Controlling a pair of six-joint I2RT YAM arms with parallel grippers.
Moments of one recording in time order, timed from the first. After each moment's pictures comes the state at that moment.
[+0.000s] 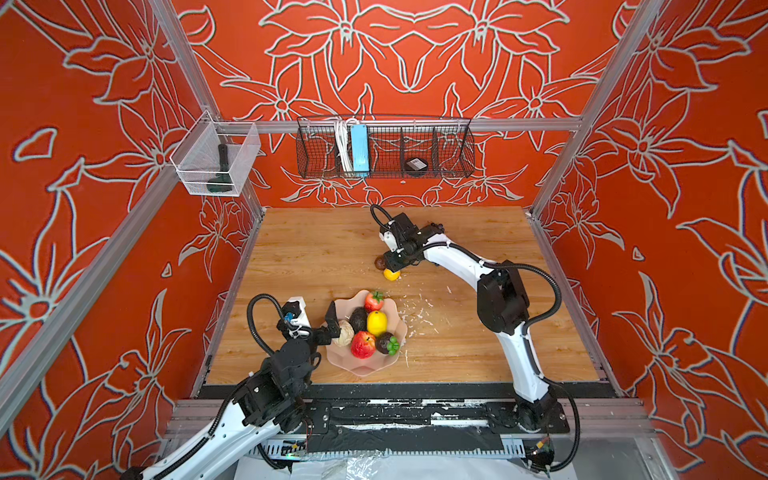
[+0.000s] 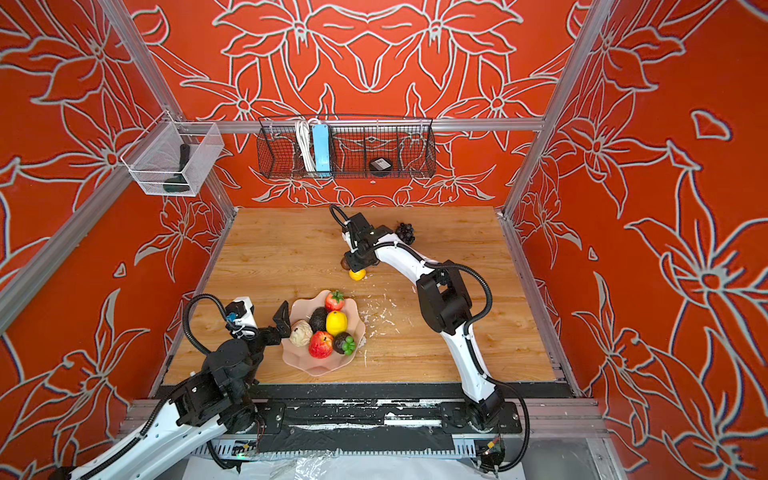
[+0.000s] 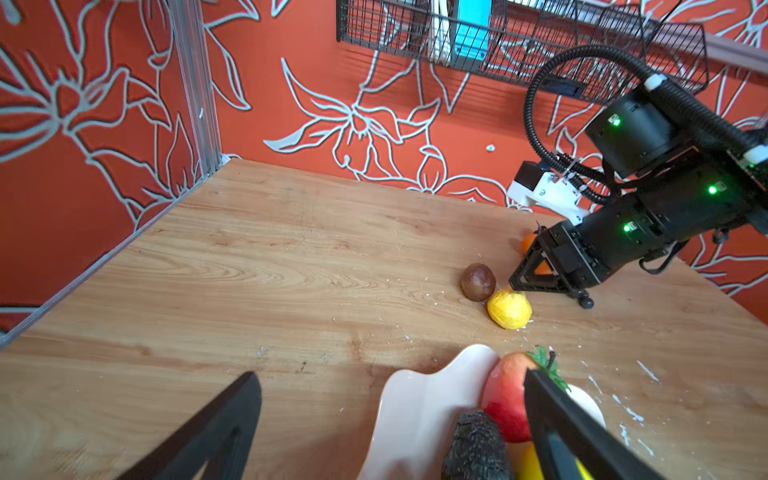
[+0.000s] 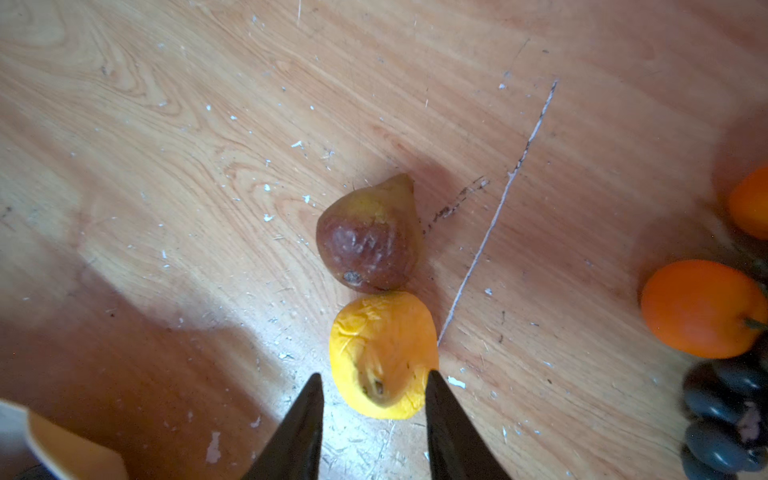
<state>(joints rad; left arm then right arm) -0.77 0.22 0.25 -0.23 -0.79 -0.34 0.62 2.26 1.99 -0.80 -0.12 0.10</state>
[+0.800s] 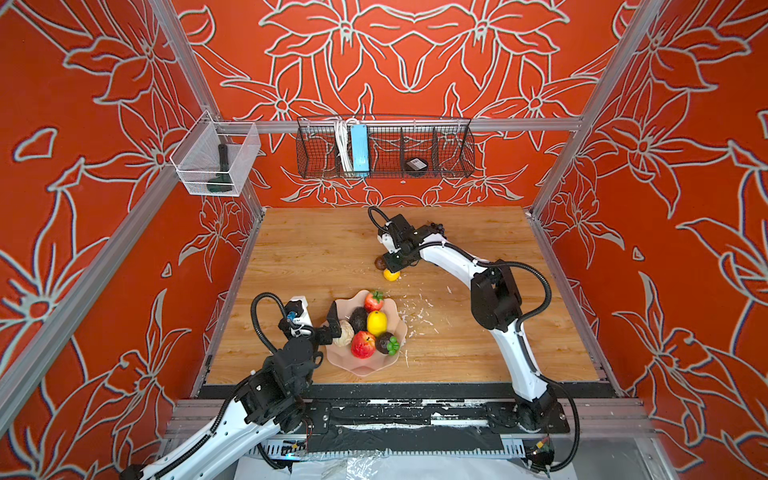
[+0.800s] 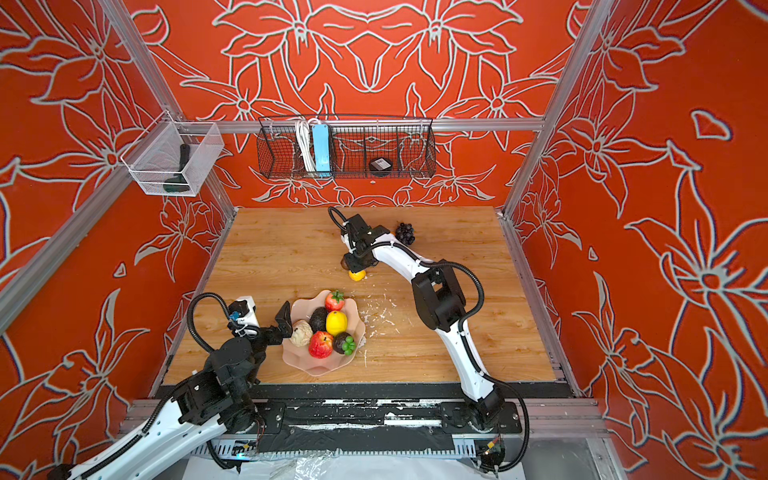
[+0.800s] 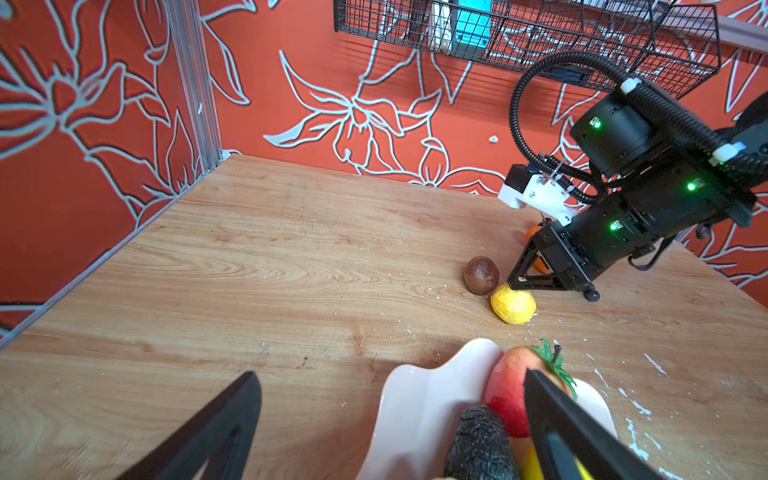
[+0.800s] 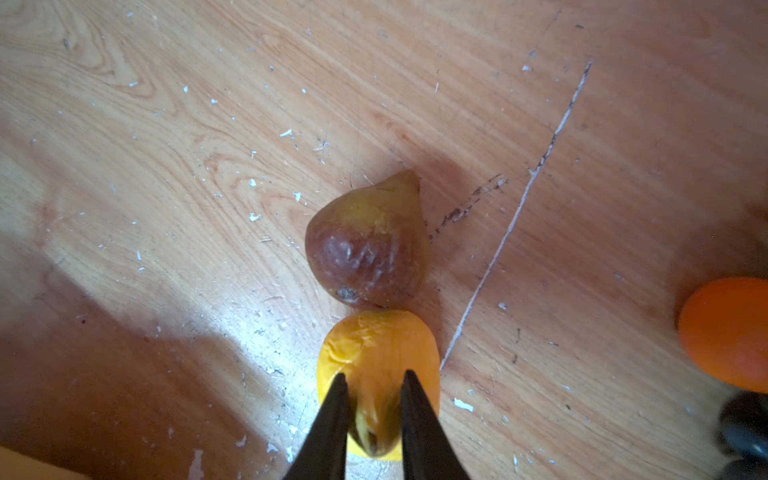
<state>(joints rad) -0.77 0.24 0.25 -0.22 -0.79 -0.34 0.62 2.33 2.05 -0.83 -0.14 0.08</state>
